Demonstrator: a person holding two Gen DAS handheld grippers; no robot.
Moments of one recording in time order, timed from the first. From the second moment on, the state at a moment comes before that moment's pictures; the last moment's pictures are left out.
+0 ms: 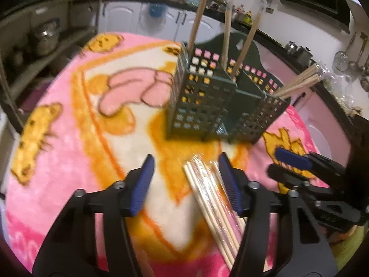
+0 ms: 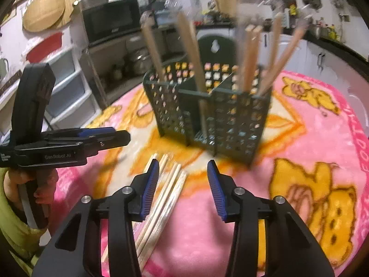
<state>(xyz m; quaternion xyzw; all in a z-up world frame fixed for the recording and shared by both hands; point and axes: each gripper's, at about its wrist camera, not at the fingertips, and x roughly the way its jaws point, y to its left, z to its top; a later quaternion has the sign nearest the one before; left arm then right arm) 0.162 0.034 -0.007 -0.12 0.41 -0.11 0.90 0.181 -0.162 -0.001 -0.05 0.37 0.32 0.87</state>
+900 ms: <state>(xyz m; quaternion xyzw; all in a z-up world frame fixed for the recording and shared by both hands) 0.199 0.047 -0.059 -0.17 0.49 -0.13 0.85 0.234 -0.114 -0.042 -0.12 0.45 0.34 0.82</state>
